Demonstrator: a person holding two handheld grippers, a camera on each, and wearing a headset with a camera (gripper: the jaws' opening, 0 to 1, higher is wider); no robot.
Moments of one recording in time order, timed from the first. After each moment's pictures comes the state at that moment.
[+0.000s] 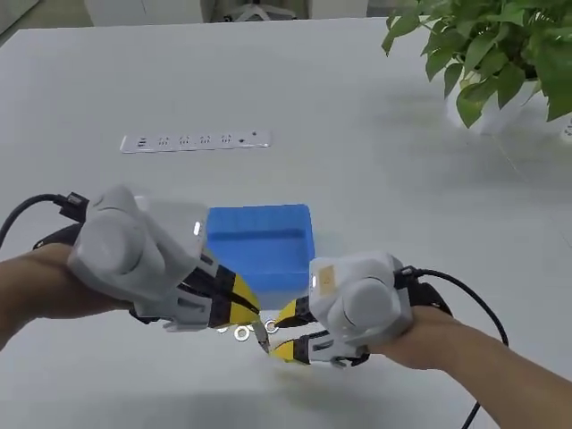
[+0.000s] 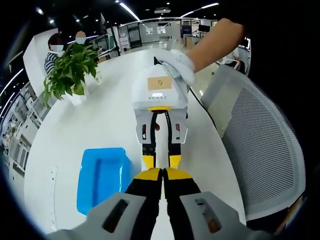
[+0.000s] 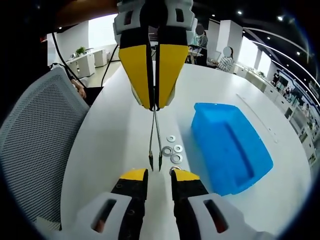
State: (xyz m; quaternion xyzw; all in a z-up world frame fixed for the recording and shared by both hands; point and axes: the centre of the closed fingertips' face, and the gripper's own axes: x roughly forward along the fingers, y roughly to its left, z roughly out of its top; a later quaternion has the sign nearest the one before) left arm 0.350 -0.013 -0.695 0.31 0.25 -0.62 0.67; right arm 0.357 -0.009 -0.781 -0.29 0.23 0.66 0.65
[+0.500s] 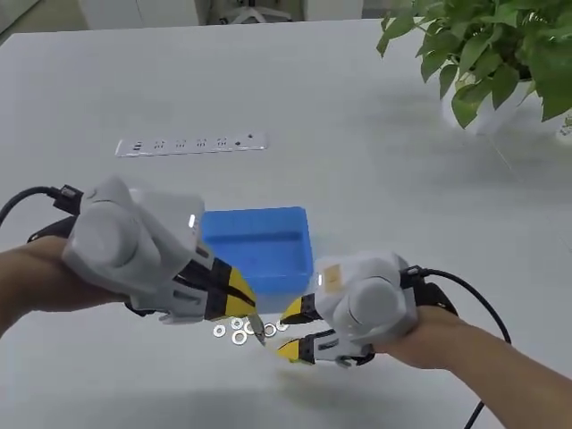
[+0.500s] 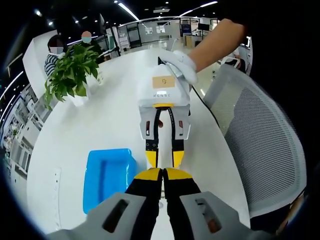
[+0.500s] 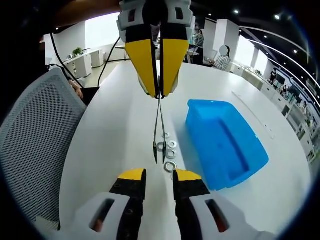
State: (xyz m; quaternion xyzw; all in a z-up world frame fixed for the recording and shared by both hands) left arm 0.360 -0.012 -0.690 0.32 0.25 -0.62 0.67; right arm 0.365 -0.017 -0.780 -0.29 0.23 0.65 0.66
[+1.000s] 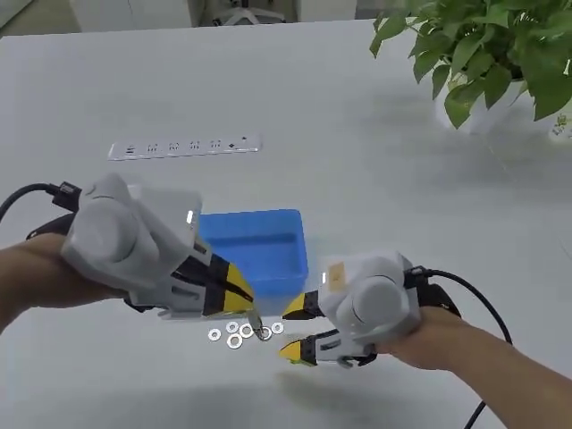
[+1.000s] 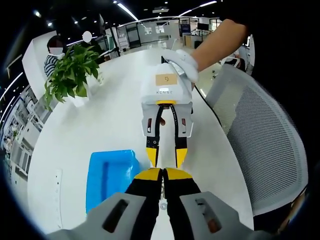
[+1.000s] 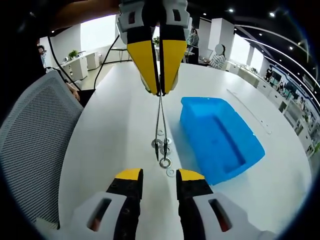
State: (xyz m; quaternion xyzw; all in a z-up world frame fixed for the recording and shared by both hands) left arm 0.368 -0.016 -0.690 0.32 0.25 -0.62 0.67; right arm 0.372 -0.023 -0.780 -0.28 0.24 0.64 0.67
